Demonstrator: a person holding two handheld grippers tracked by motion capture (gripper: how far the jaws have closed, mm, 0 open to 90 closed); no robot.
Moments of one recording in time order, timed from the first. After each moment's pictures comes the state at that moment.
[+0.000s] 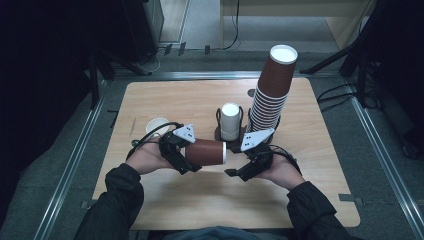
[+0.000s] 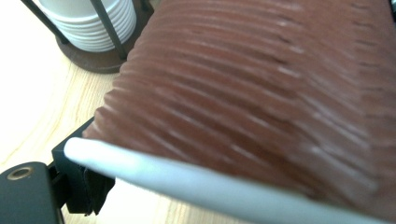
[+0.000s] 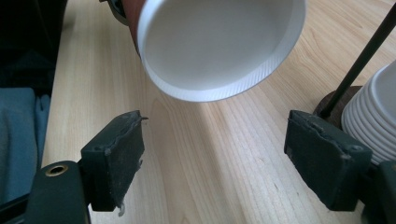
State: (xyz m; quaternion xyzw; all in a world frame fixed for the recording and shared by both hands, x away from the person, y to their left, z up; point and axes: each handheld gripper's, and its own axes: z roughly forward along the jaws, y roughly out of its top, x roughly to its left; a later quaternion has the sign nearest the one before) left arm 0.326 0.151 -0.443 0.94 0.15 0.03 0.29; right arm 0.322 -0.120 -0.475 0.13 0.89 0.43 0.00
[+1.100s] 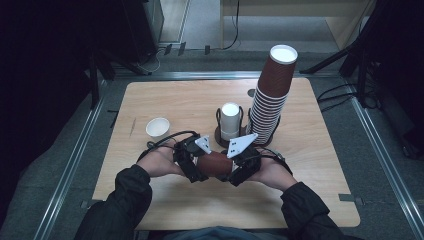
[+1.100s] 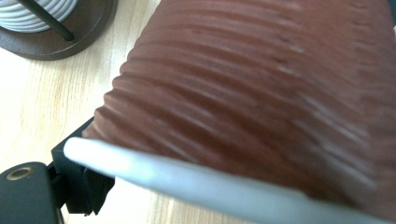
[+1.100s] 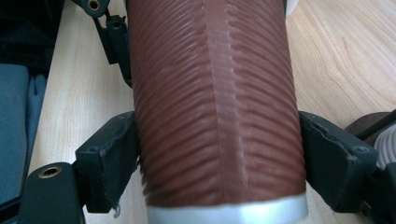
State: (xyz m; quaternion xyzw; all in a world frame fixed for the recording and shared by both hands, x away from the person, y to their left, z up) left arm 0.322 0.114 -0.464 0.97 0.13 0.00 0.22; right arm 0.316 -0.089 -0.480 0.07 0.91 0.40 0.02
